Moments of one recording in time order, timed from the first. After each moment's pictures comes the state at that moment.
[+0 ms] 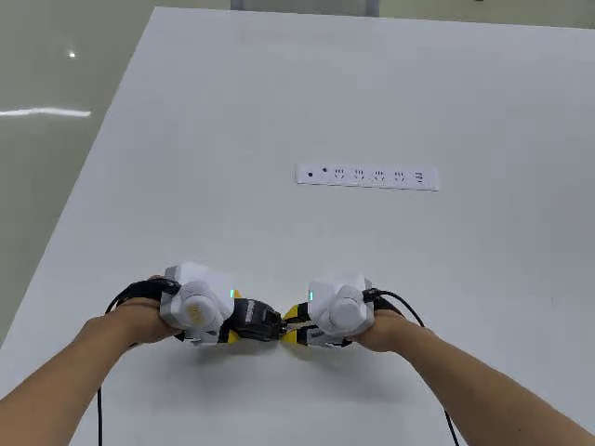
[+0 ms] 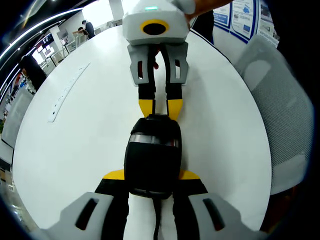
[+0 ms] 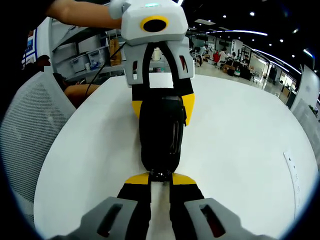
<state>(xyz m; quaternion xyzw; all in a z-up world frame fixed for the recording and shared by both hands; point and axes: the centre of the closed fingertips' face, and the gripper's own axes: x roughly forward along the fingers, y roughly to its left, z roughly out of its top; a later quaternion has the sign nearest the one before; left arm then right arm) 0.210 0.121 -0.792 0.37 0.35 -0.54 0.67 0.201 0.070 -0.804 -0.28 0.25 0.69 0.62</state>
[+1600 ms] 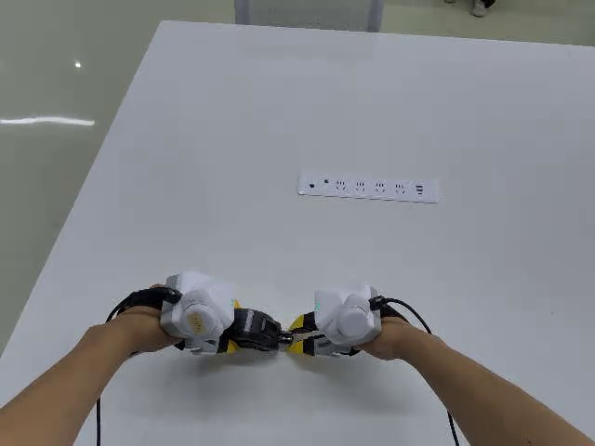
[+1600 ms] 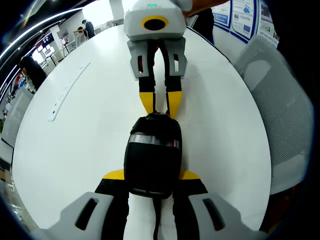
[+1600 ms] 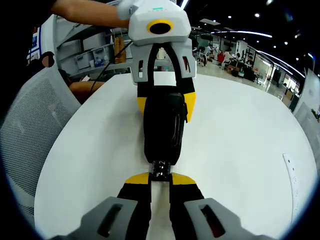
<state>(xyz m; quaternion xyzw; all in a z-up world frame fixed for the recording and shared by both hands) 0.209 0.124 -0.790 0.36 0.35 -0.54 0.67 0.201 0.060 -0.802 -0.29 0.24 0.70 0.61</state>
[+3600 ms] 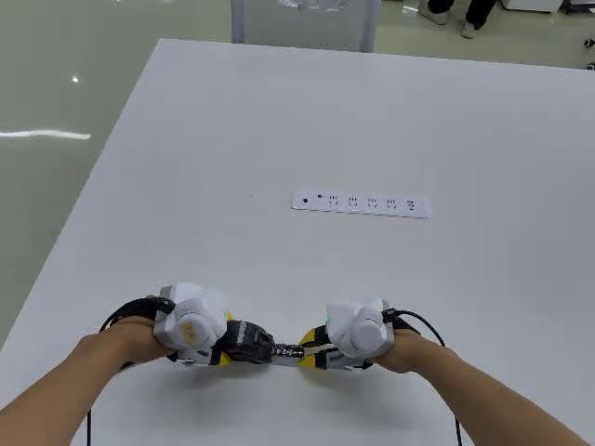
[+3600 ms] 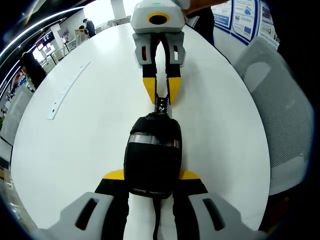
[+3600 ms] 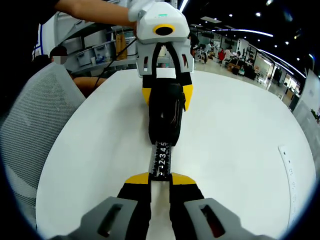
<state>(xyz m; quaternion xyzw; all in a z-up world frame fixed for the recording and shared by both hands) 0.209 0.126 -0.793 0.36 0.36 -0.54 0.68 0.202 0.029 -0.799 -0.30 0.25 0.69 0.61</state>
